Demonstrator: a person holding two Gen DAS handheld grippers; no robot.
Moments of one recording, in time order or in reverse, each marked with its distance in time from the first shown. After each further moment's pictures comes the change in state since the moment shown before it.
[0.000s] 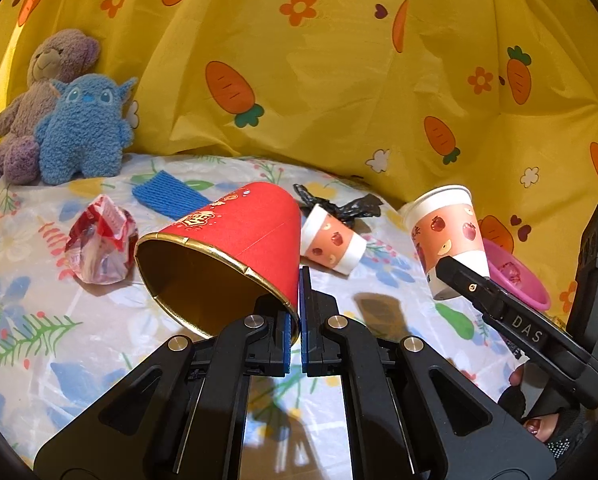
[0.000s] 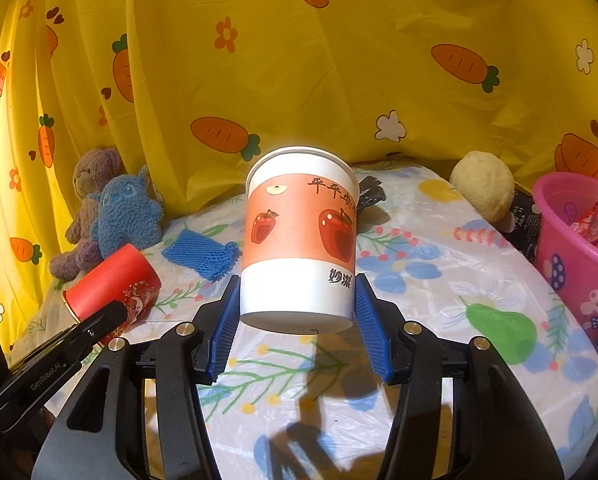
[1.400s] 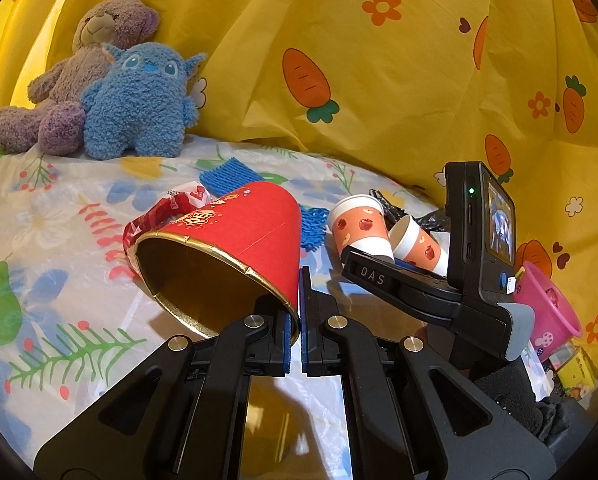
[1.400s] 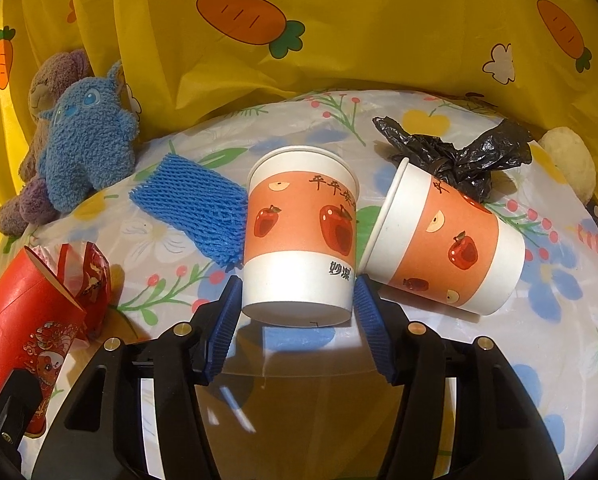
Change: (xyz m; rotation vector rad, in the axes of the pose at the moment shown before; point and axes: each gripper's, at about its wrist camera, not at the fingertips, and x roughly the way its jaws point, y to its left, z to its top) left arm 0.017 0.085 0.005 -0.115 0.006 0.131; right arm 0.180 0.096 0.002 -0.109 0.297 -0.050
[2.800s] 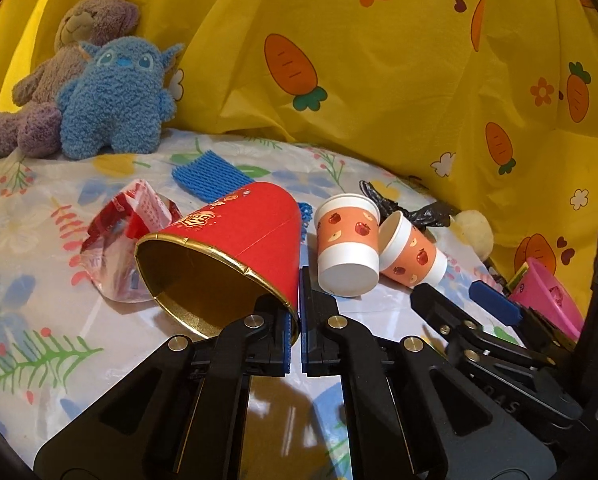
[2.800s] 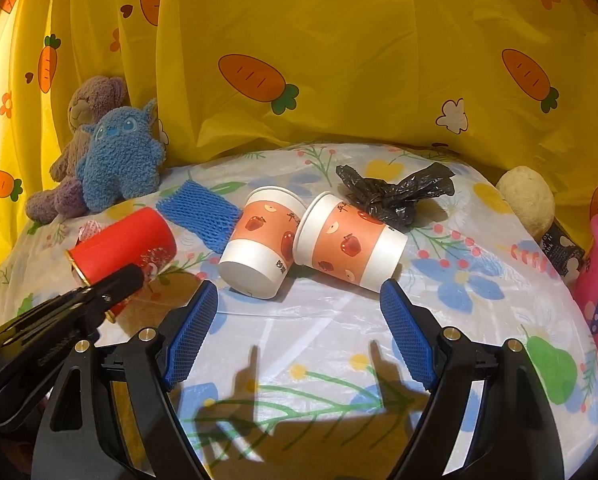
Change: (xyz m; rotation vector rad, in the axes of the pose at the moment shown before) left arm 0.024 -0.026 -0.001 0.019 0.020 0.007; right arm -0.086 -0.025 -0.033 -0.077 -0.161 0.010
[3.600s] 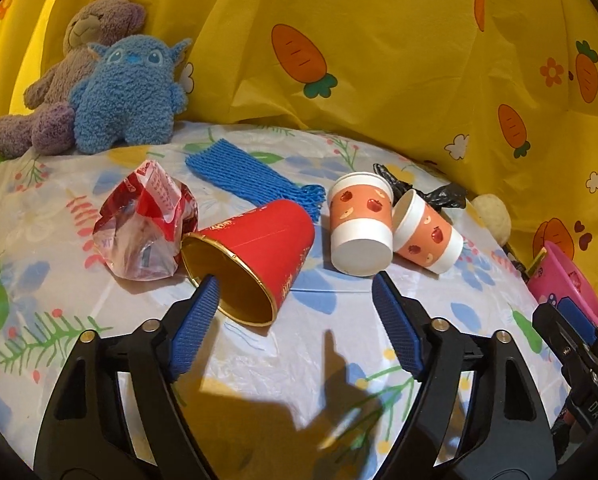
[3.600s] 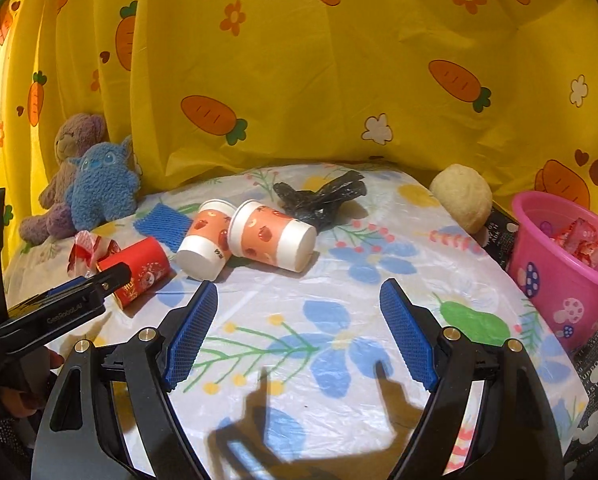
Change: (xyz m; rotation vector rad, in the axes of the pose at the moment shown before) left arm 0.012 -0.002 -0.011 0.020 0.052 0.073; right arm -0.069 -0.041 -0.034 0.051 -0.121 -0.085
